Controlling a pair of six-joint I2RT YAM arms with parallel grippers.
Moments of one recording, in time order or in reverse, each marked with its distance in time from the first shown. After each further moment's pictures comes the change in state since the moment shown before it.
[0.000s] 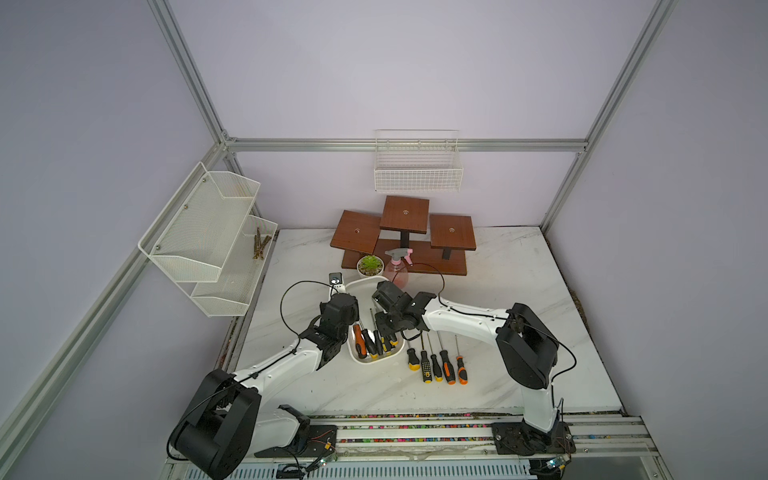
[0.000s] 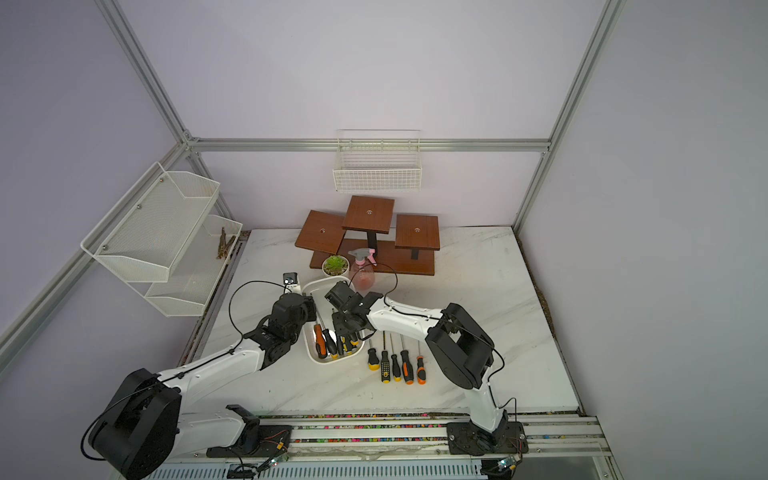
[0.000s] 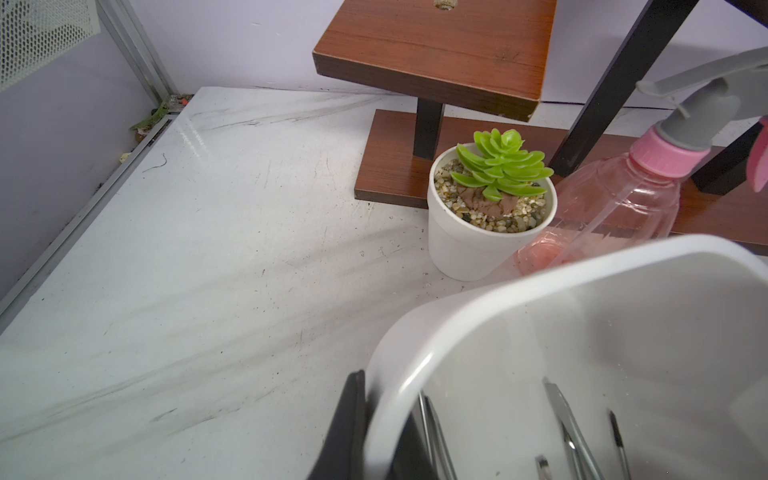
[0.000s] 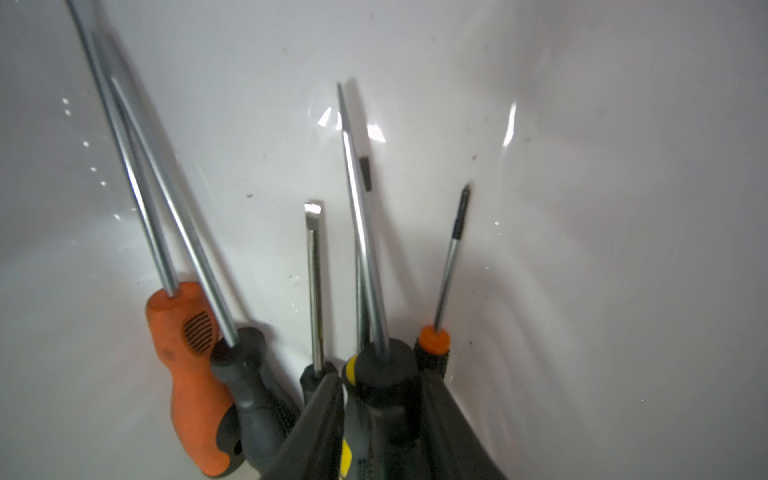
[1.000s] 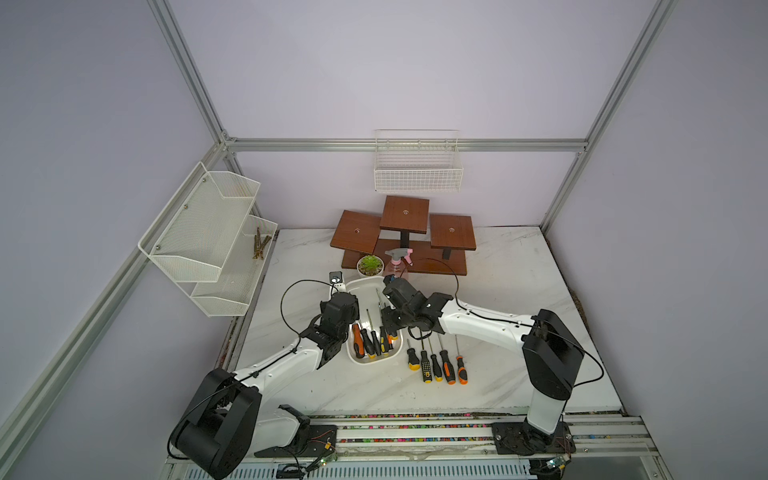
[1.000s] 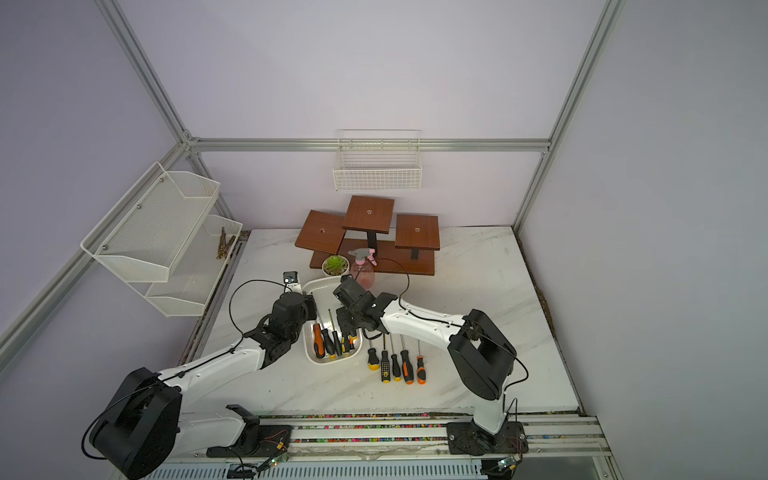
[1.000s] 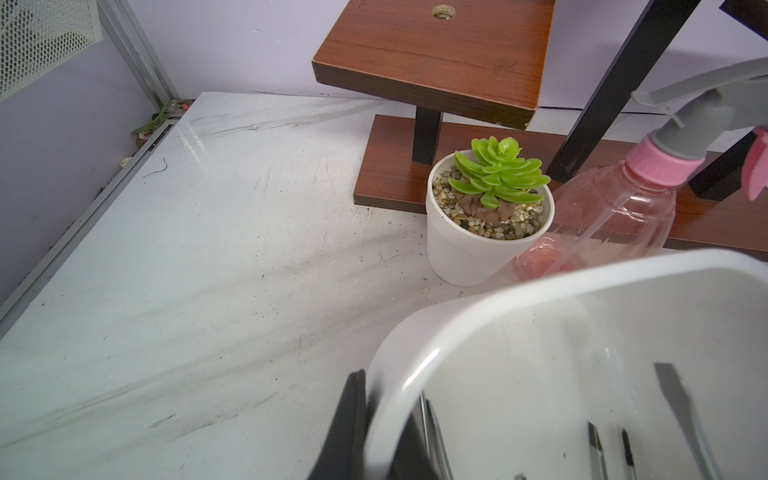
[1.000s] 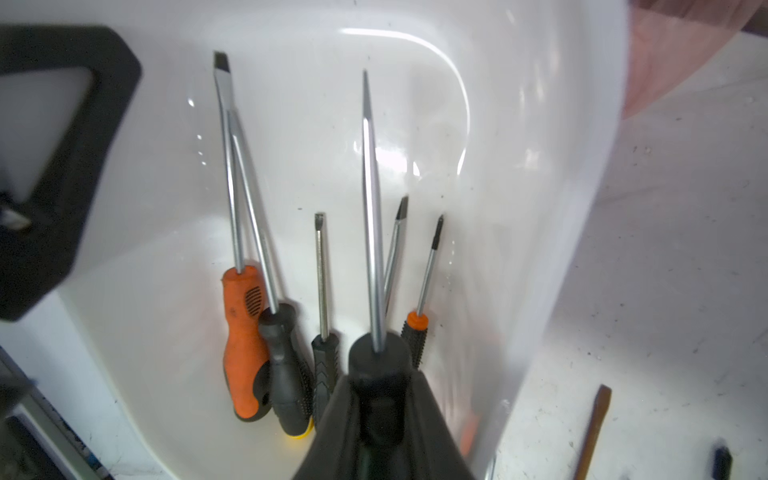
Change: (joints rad) left arm 0.000 0.007 0.009 0.004 -0.002 0.002; right arm -0.007 -0.168 -0.112 0.094 0.004 -0.031
